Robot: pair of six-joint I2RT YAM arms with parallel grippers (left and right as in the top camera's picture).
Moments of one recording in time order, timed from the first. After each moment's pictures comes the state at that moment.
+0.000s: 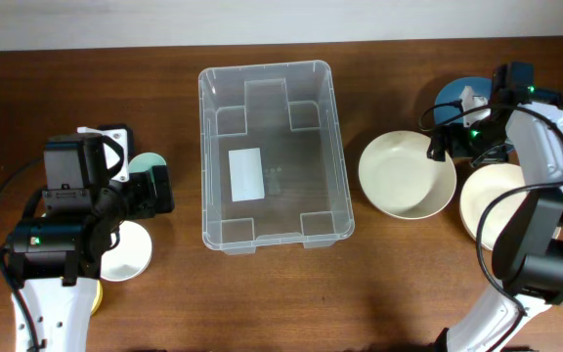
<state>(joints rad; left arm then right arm) 0.02 1.13 1.25 -1.02 0.02 -0.07 -0.27 2.00 1.61 -1.04 -0.17 -0.22</state>
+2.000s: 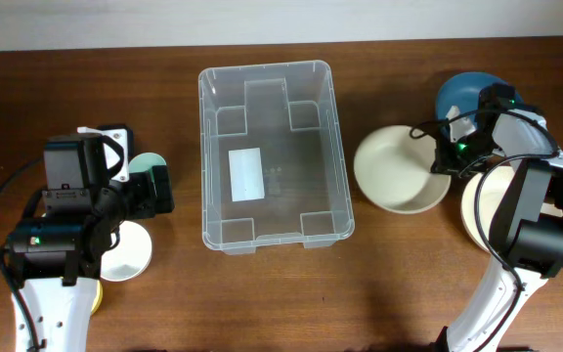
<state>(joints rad) 0.02 1.13 1.25 -1.02 0.02 -0.07 -0.29 2.17 1.57 -0.94 -0.27 -0.23</state>
